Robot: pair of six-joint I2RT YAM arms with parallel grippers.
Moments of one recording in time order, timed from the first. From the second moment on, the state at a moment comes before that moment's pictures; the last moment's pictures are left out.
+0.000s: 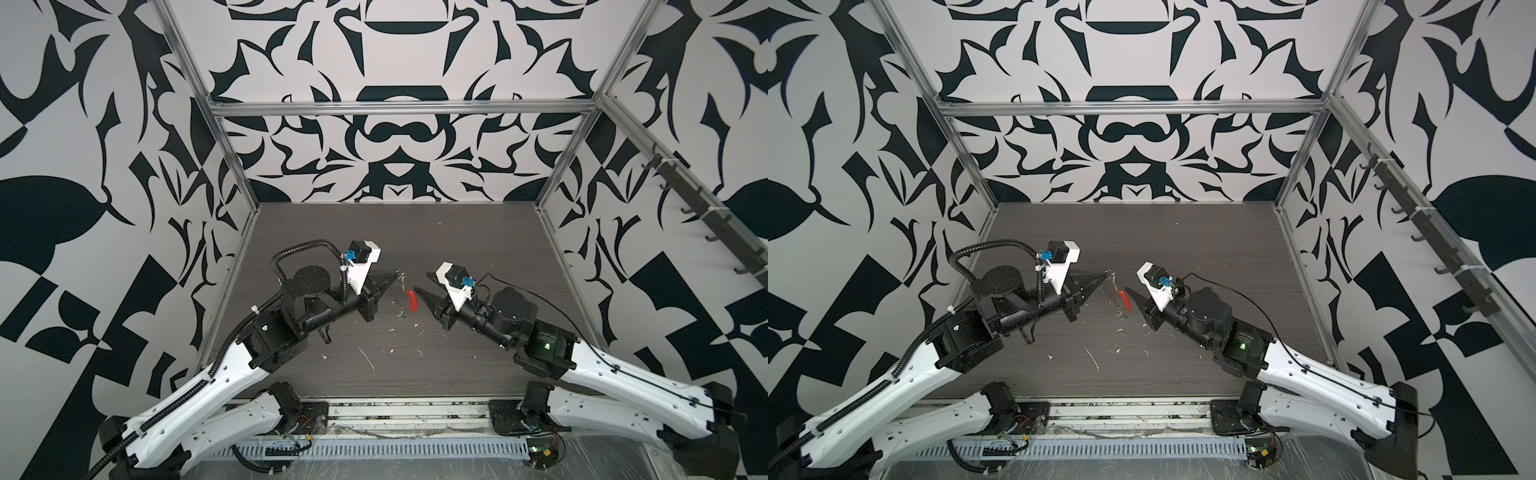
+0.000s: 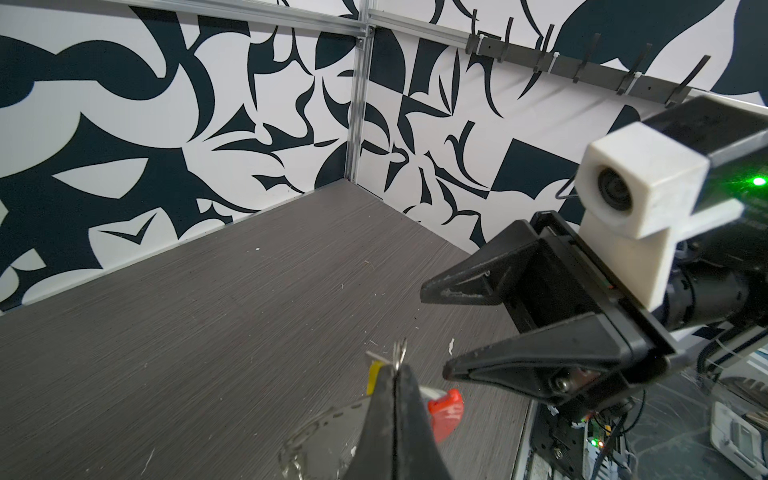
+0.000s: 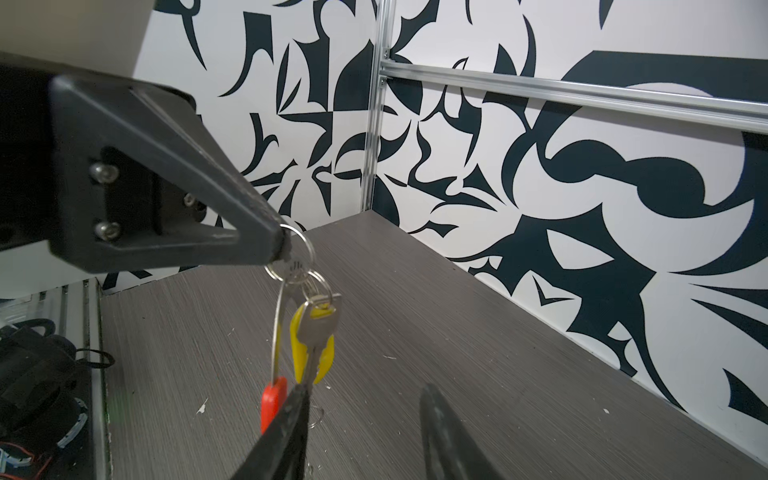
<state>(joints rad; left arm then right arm) -0.90 0.85 0.96 -0.25 0.13 -0.17 1.03 0.88 0.78 0.01 0.15 -0.07</state>
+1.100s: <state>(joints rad) -0.92 0.85 0.96 -0.29 0.18 -0.15 0.70 1.01 0.95 -0.10 -0.63 0.09</state>
